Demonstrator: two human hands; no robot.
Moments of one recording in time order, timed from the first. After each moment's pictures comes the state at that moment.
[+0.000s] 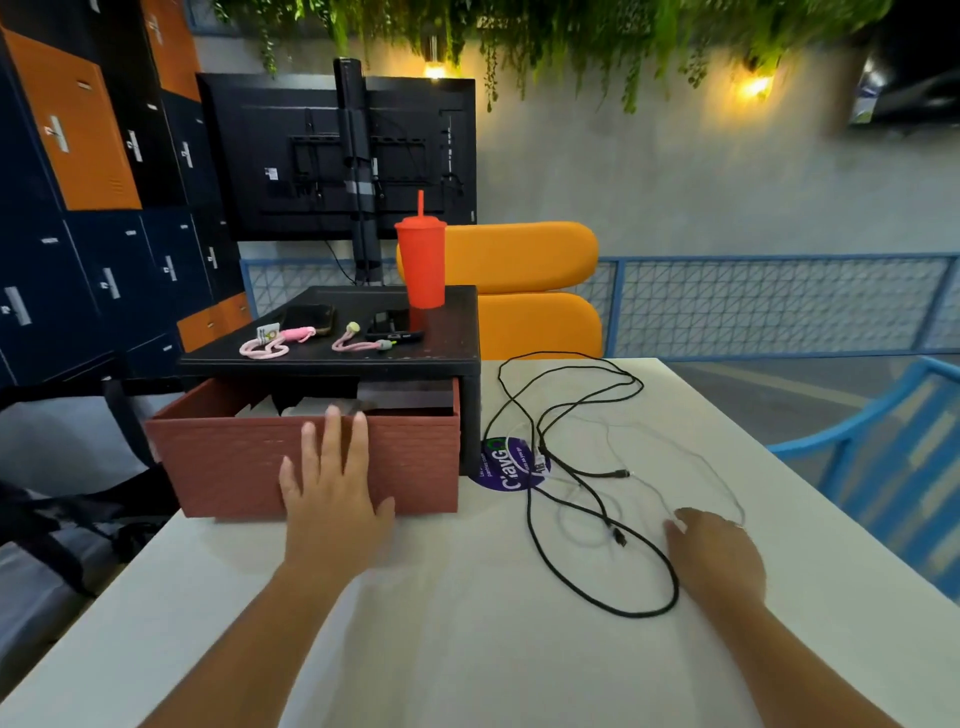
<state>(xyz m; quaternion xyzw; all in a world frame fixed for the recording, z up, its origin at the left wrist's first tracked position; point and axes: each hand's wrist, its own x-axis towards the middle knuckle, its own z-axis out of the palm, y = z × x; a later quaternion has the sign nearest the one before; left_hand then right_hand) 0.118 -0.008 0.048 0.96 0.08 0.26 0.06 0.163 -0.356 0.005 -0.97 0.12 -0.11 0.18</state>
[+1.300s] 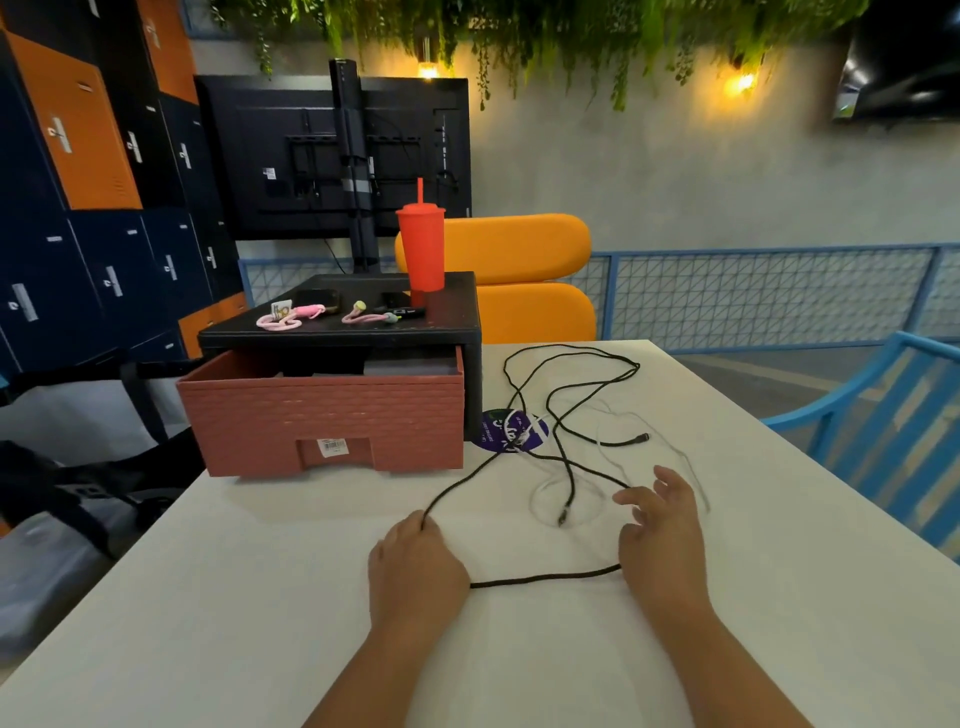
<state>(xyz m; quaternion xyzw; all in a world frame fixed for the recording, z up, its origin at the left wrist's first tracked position) 0.051 -0.085 -0.003 0.97 0.12 0.11 0.18 0.078 -0.295 -0.003 -0.81 0.03 -0.24 0.53</state>
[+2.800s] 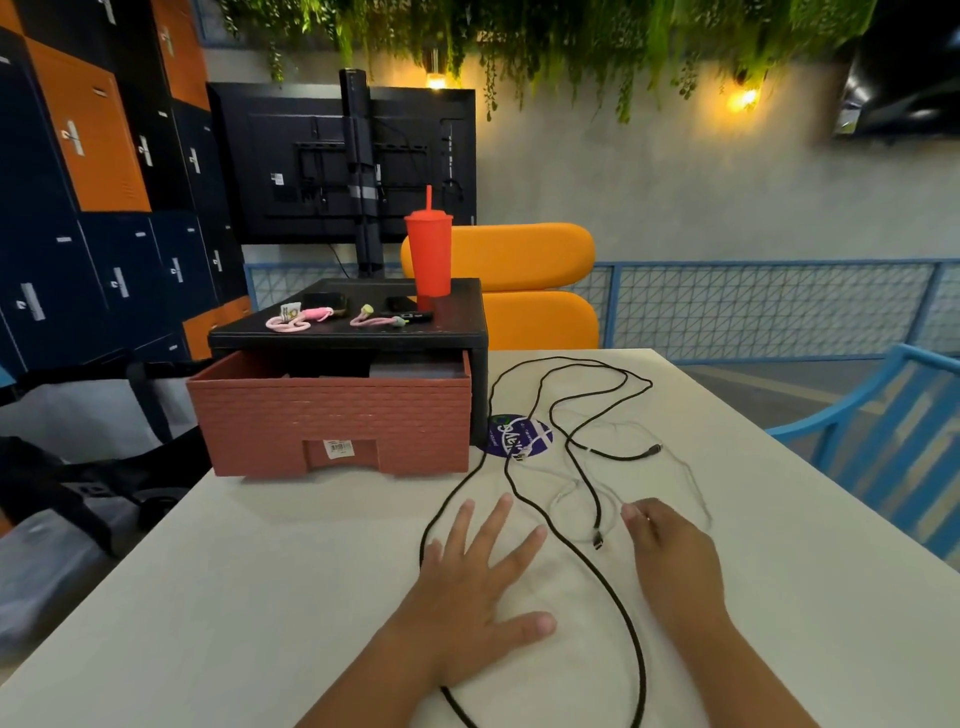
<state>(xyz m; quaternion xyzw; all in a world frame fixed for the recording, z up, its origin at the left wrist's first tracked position) 0.027 -0.089 0.002 0.97 -0.21 0.00 0.12 0.067 -0.301 0.003 -0.89 0.01 -0.23 0.40</state>
